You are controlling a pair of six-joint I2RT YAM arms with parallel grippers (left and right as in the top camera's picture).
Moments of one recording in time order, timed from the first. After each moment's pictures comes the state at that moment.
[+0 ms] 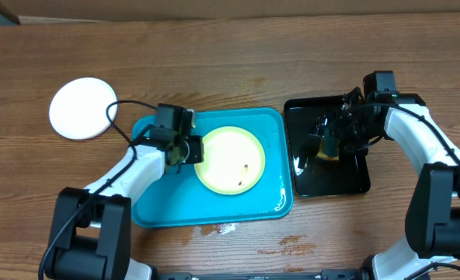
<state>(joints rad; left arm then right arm) -0.23 1.67 0.84 -0.33 0.18 -0.25 -0.02 1.79 1.18 -0.81 -0.45 0.28</state>
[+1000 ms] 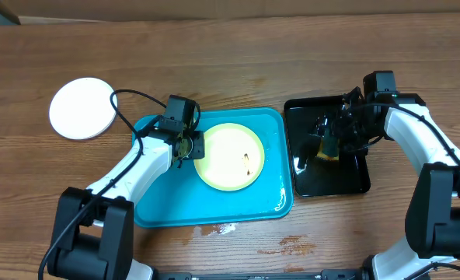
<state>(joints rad) -0.27 1.68 0.95 -0.49 -0.01 -0.31 -0.02 1.79 1.18 -0.81 -0.45 0.28</state>
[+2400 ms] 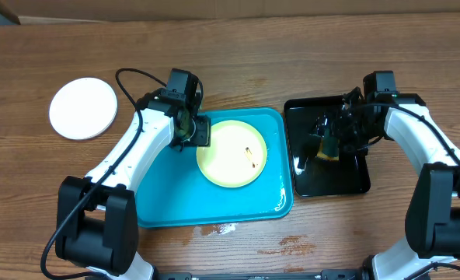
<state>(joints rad) -0.27 1.76 1.25 -0.84 0.09 -0.26 -0.02 1.79 1.18 -0.81 -0.45 0.28</state>
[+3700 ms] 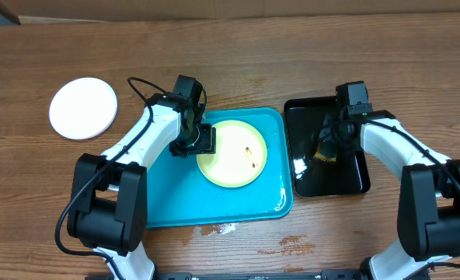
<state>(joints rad) -0.27 1.88 1.25 -0.85 0.16 -0.29 0.12 1.79 1.02 -0.44 0.01 0.43</state>
